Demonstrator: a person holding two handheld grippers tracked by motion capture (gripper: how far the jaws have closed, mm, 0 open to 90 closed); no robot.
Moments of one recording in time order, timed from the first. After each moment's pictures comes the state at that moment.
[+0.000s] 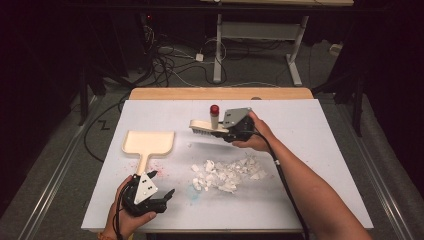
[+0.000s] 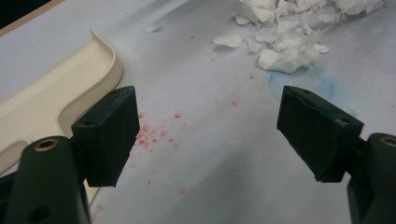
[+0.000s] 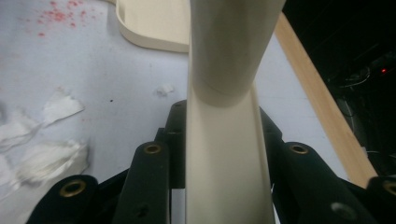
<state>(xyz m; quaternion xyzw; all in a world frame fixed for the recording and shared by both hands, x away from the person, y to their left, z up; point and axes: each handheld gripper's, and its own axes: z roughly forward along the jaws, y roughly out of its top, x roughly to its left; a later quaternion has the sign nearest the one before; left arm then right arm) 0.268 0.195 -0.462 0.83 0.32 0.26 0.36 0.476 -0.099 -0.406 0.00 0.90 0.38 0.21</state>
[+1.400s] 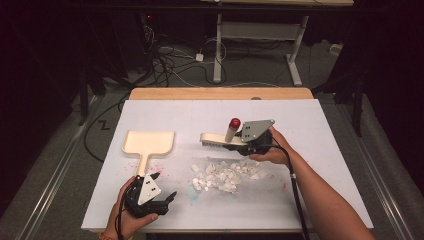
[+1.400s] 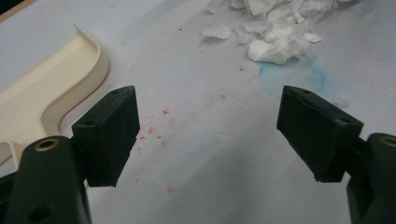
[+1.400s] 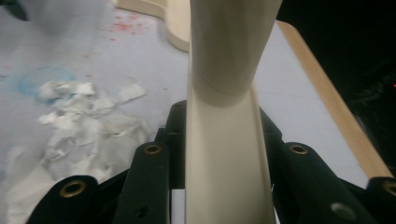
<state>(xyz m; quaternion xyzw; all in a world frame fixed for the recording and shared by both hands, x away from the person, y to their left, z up) 0.268 0.189 -0.464 0.85 0.31 0.25 0.35 0.433 -0.150 -0.395 -0.01 0.89 0.42 0.19</state>
